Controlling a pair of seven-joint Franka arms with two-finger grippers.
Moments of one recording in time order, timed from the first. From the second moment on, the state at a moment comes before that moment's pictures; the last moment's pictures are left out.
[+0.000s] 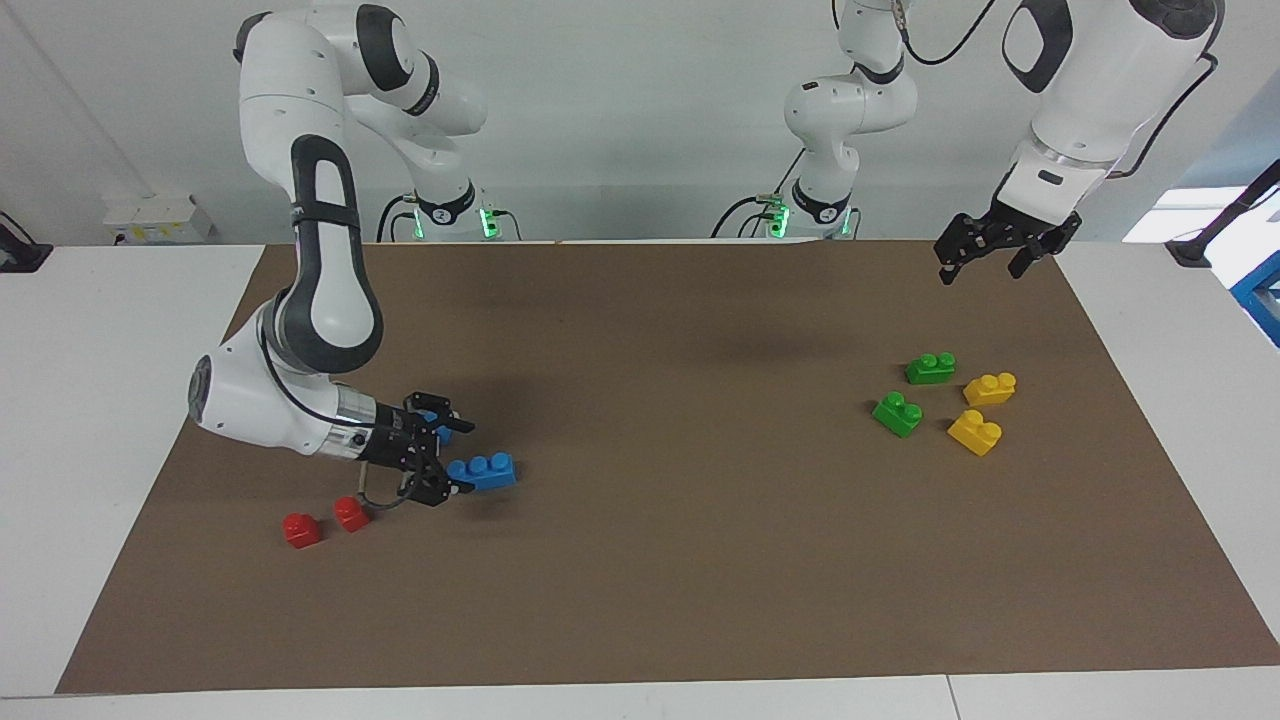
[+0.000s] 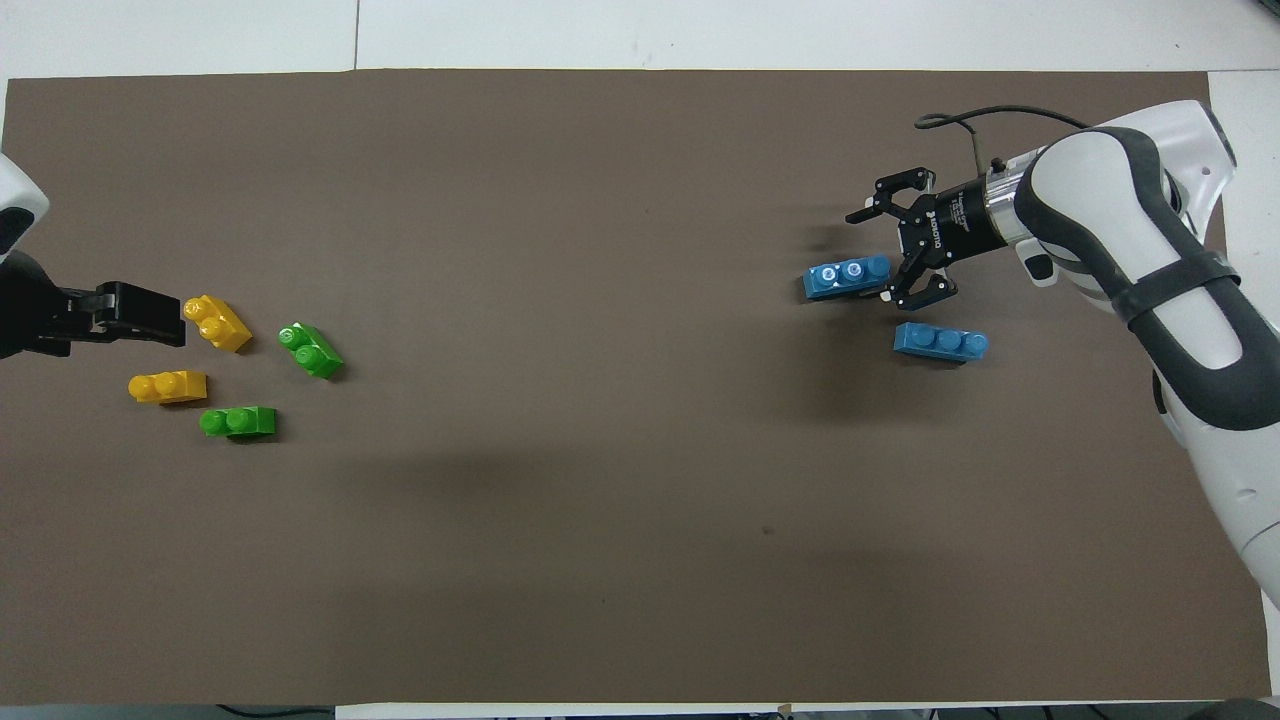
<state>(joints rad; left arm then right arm) 0.09 -0.07 -0.16 -1.70 0.01 1.61 -0.07 -0.14 0.51 0.13 -1.59 0.66 1.88 1.18</state>
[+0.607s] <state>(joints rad) 0.09 -0.06 -0.16 -1.70 0.01 1.61 -0.07 -0.20 0.35 0.13 -1.59 0.47 1.82 1.14</state>
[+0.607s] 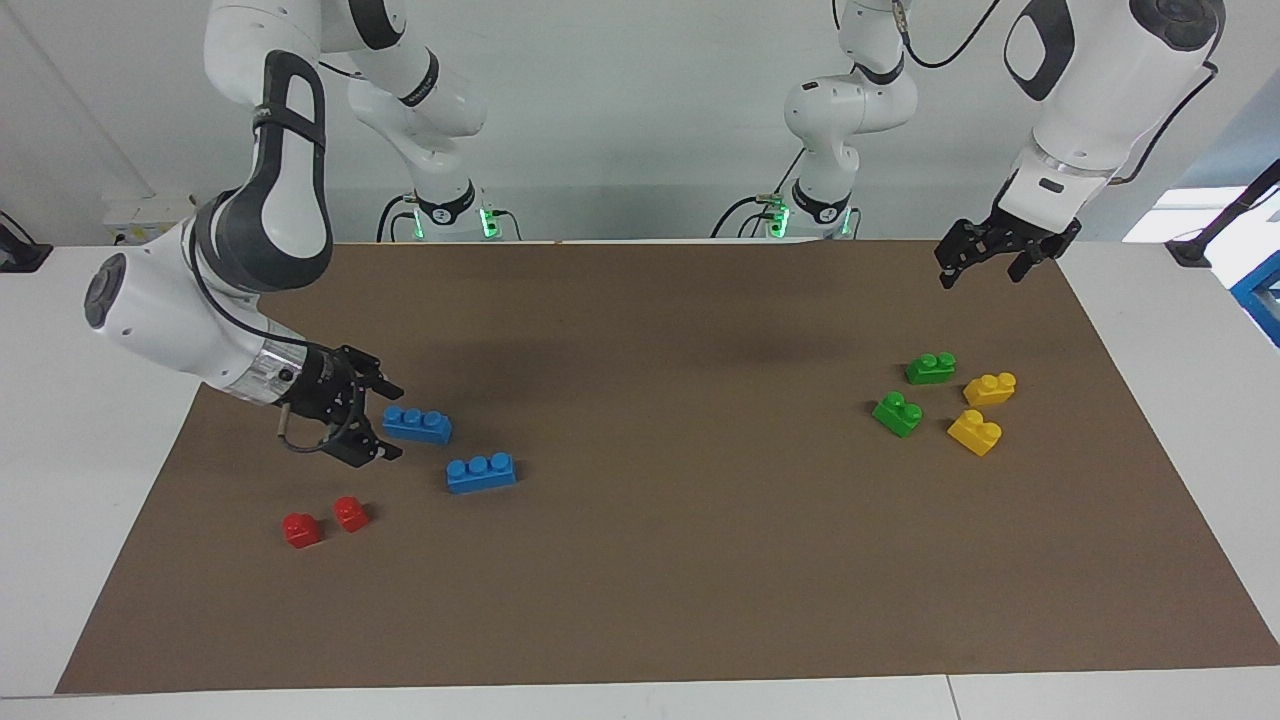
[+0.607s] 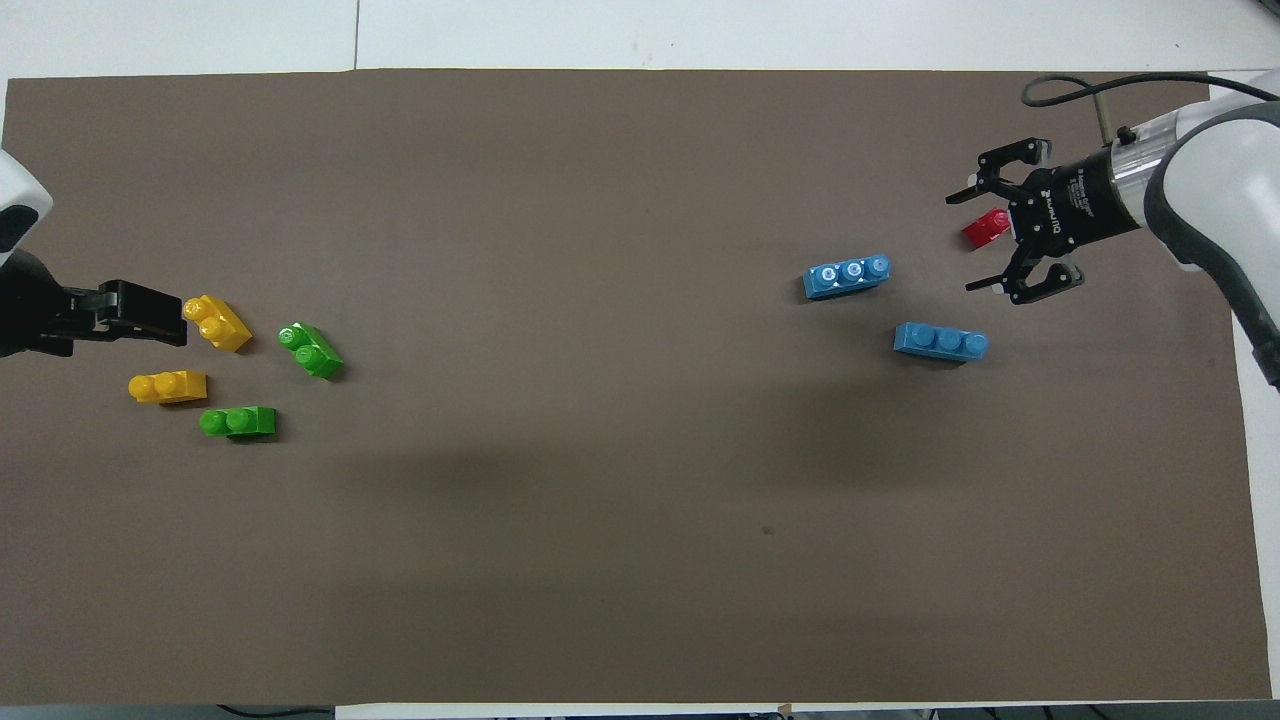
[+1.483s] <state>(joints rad) 0.09 -0.06 -0.16 -1.70 0.01 1.61 -0.07 -0.21 0.16 0.14 -1.58 0.17 1.66 0.50</state>
